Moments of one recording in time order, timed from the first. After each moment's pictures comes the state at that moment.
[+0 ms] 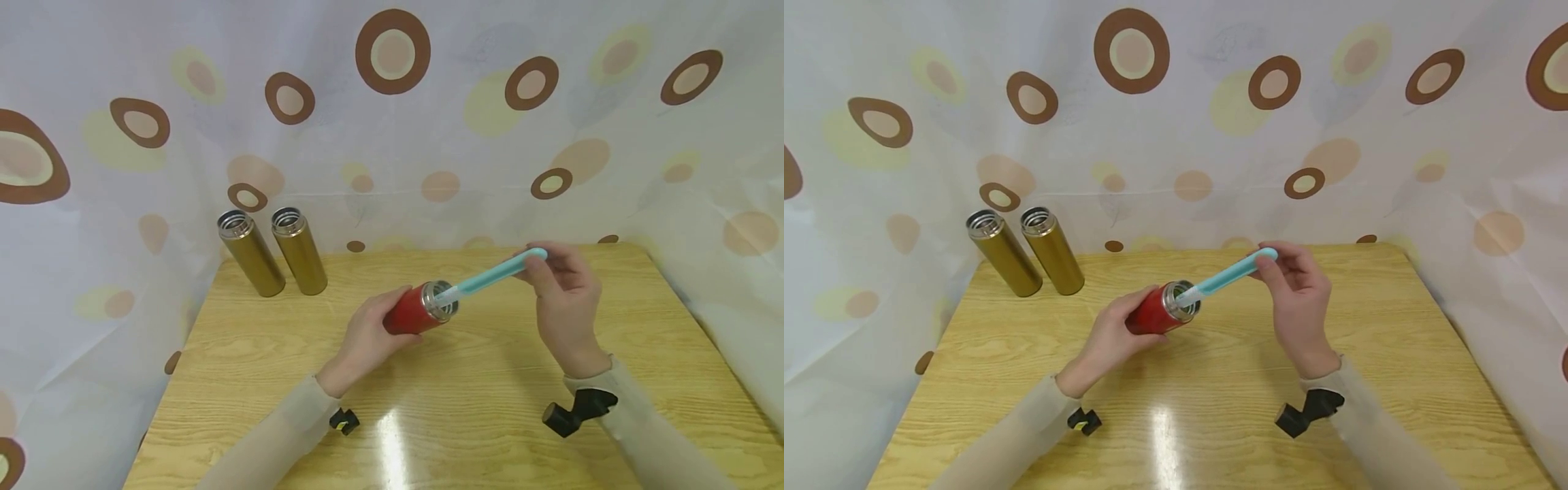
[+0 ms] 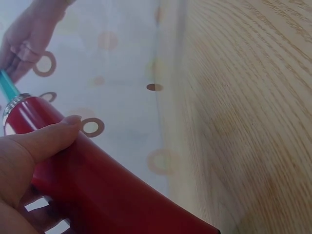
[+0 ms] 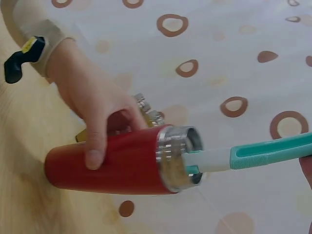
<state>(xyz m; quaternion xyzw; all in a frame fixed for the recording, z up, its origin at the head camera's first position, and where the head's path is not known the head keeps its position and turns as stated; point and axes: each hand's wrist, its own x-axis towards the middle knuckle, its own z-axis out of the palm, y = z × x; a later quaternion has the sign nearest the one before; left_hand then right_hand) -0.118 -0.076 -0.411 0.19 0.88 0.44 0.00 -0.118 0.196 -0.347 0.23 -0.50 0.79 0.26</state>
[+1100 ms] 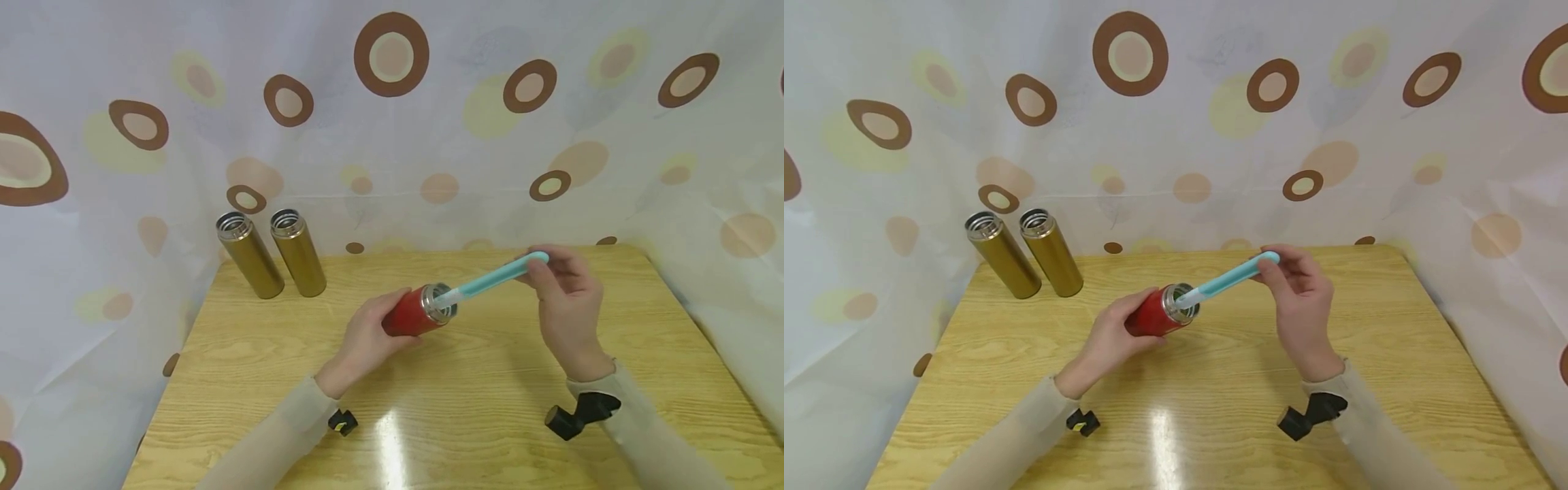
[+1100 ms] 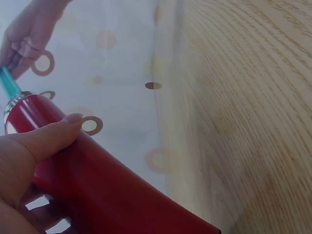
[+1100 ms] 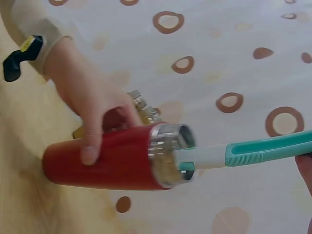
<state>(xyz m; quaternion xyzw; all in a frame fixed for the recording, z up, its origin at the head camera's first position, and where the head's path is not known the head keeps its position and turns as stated) -0.120 -0.076 -0.413 0.19 0.88 0.44 0.00 -0.115 0.201 -0.347 0.23 -0.51 0.79 0.25</state>
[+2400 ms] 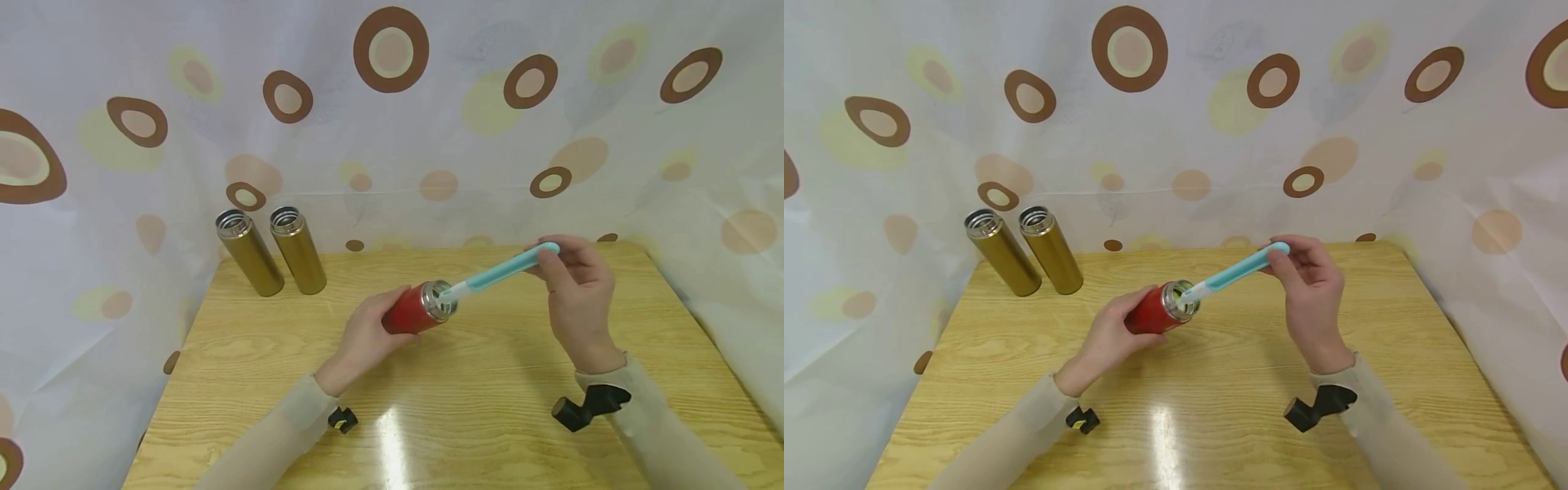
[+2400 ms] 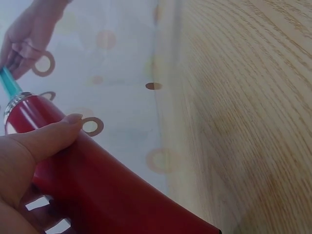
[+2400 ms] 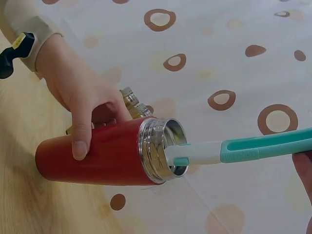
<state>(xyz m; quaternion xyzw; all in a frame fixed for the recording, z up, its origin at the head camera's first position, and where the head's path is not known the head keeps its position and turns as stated) -0.120 -0.078 -0.413 0.19 0.88 0.43 0.00 -0.118 0.208 -0.340 0.22 -0.48 0.81 0.25</state>
